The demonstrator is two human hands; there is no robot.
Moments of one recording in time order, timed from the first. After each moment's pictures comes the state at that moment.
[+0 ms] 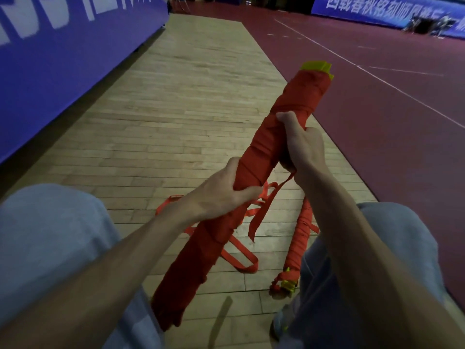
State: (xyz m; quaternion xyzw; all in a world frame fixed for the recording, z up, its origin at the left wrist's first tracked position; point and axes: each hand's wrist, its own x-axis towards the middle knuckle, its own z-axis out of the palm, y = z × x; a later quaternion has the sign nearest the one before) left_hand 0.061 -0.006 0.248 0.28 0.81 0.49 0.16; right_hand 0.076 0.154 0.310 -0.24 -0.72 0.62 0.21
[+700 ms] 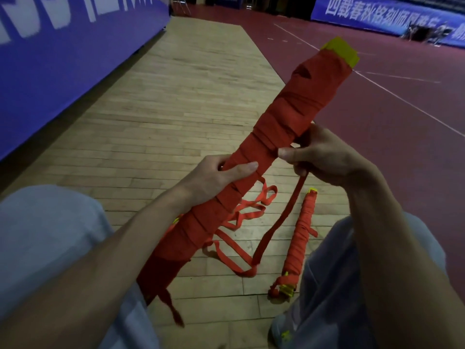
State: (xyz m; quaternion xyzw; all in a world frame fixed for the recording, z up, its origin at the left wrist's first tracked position) left_hand 0.052 -0.020 0.269 0.25 0.70 0.63 0.21; right_hand 0.092 0.201 0.326 0.09 -0.79 0.60 -0.04
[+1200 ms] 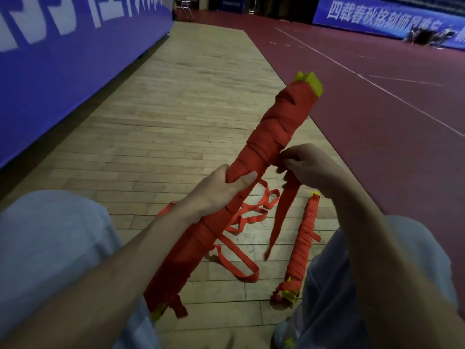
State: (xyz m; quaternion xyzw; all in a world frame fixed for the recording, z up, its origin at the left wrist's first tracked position) left_hand 0.042 -0.005 0.242 0.17 0.80 0.55 0.17; right_hand 0.079 0.186 0.309 -0.10 -0.93 0.36 0.00
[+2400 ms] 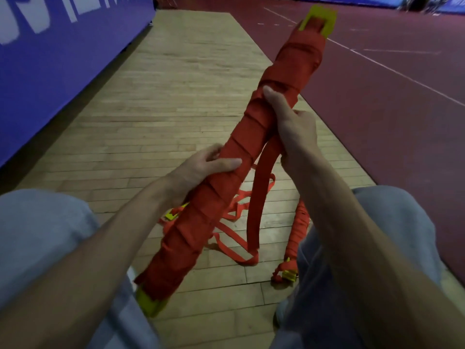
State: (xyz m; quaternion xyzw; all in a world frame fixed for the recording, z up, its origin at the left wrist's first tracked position) left_hand 0.056 -0.012 0.269 0.20 0.66 0.66 0.31; right_hand 0.077 0.159 0.309 -0.20 -0.64 0.71 0.22
